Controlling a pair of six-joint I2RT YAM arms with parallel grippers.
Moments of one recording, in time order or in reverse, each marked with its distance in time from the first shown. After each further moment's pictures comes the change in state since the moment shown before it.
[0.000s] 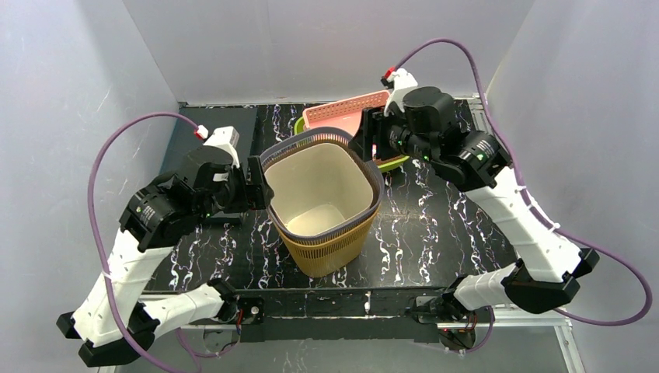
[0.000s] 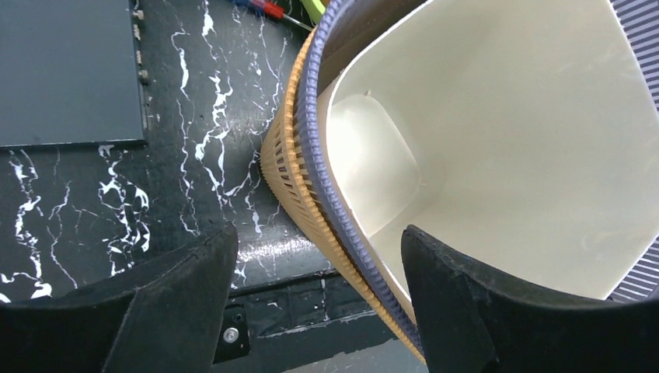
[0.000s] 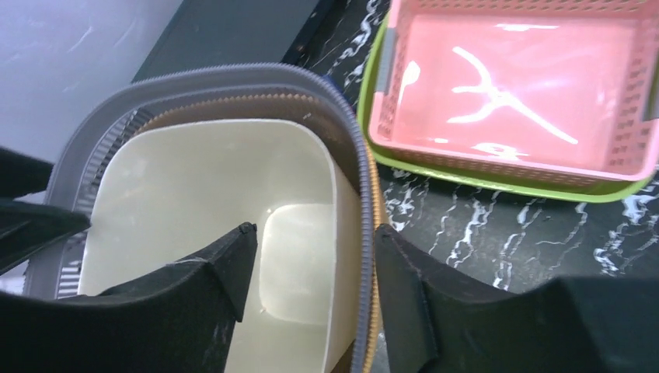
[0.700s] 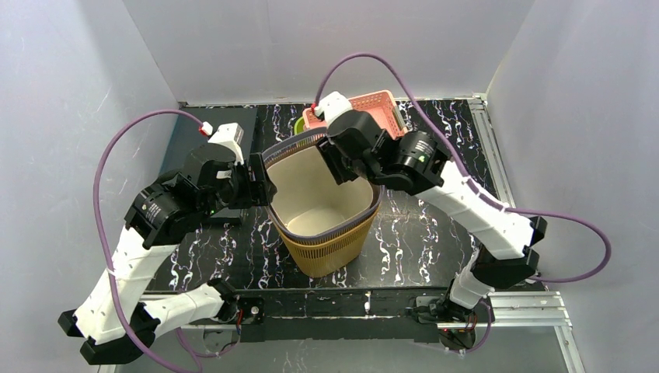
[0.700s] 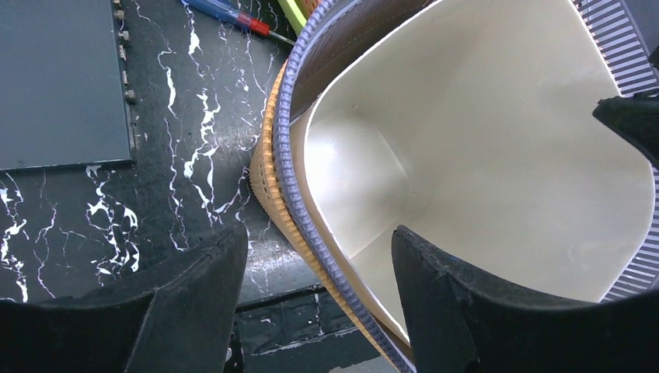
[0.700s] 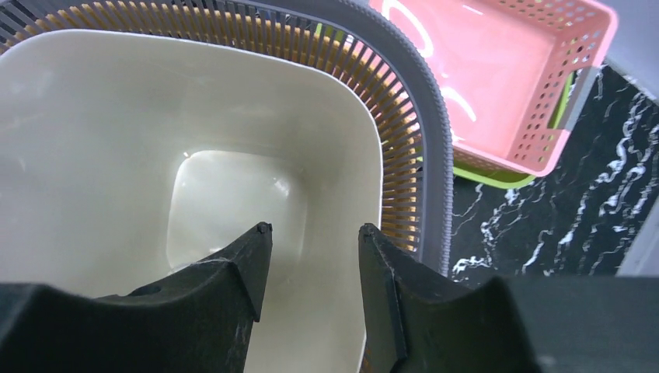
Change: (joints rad) left arm 0.000 0.000 -0.049 0.082 0.021 0.017; right arm 0.284 0.253 0.259 -0.274 0.320 -0.181
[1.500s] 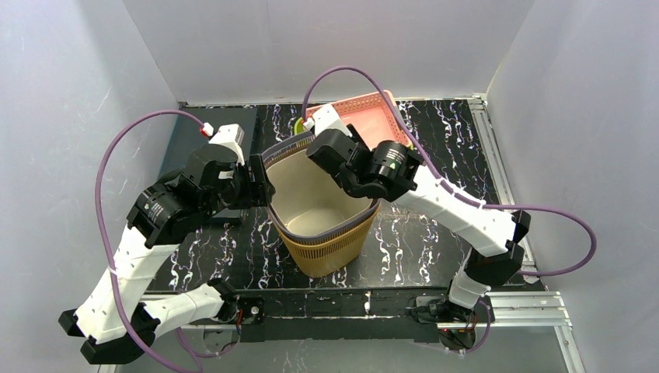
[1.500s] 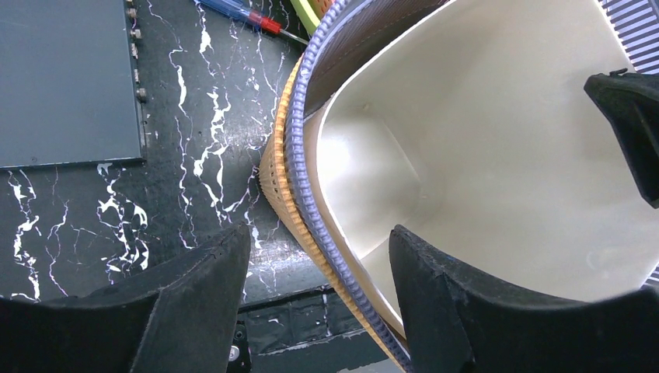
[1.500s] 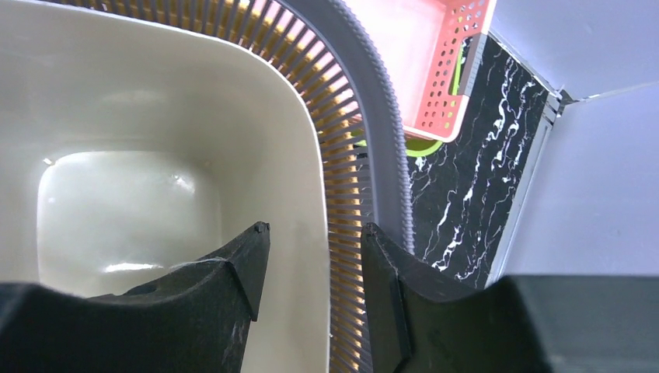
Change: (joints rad) left arm 0.000 -0.001 -0.015 -0.001 -0.020 0.009; right arm 0.082 0.080 -0.025 -0.066 0.322 -0.013
